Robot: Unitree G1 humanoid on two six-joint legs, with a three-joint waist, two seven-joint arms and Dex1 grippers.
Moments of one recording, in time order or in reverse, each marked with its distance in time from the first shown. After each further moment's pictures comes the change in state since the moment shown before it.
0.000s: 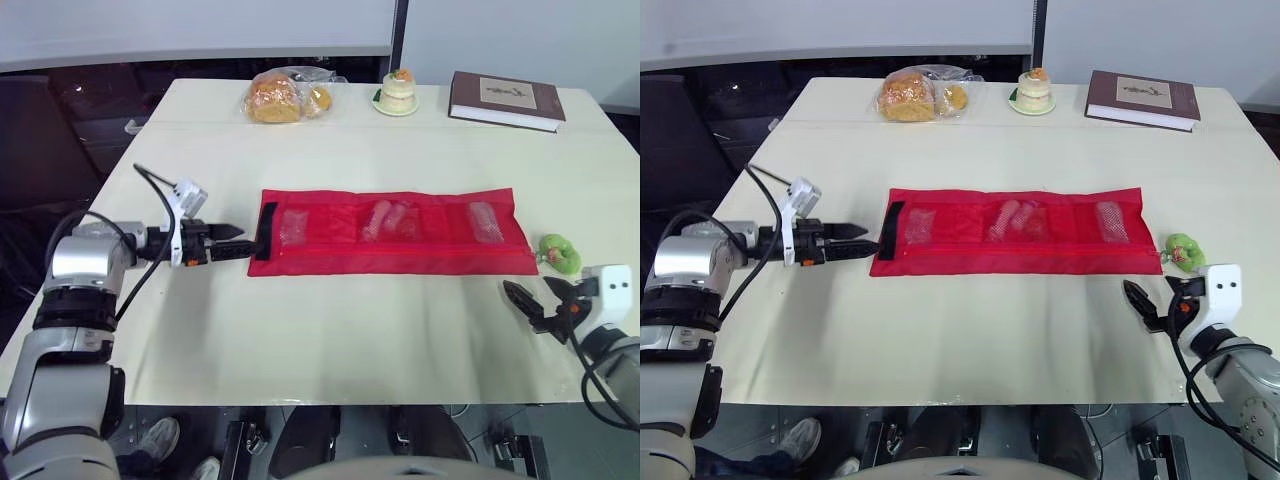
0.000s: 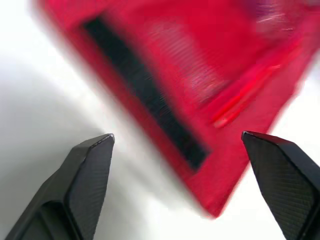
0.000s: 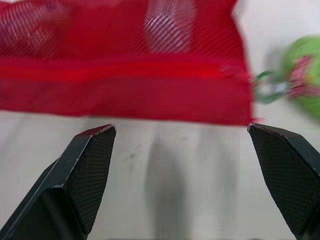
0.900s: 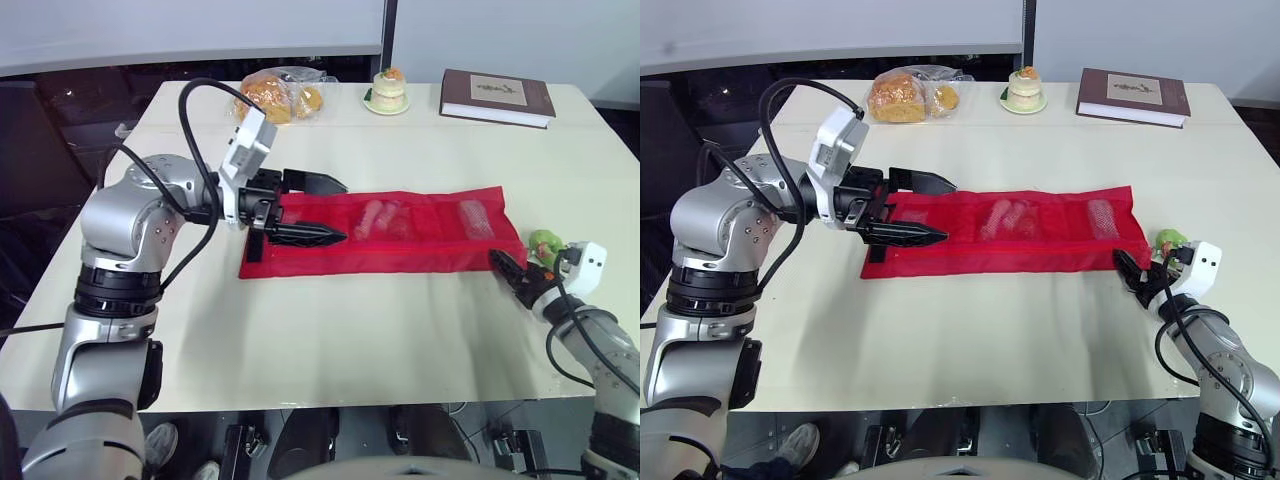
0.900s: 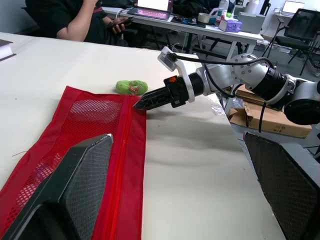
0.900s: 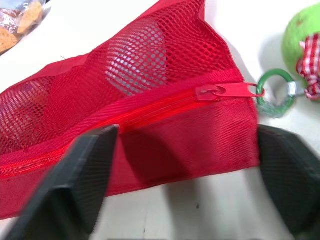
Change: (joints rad) left arm -0.121 -0.140 -0.007 -0.506 -0.236 0.117 -0.065; right arm -0.261 0.177 -0.029 0.217 0.142 0.090 -0.184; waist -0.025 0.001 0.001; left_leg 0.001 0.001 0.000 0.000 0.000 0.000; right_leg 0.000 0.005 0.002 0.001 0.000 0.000
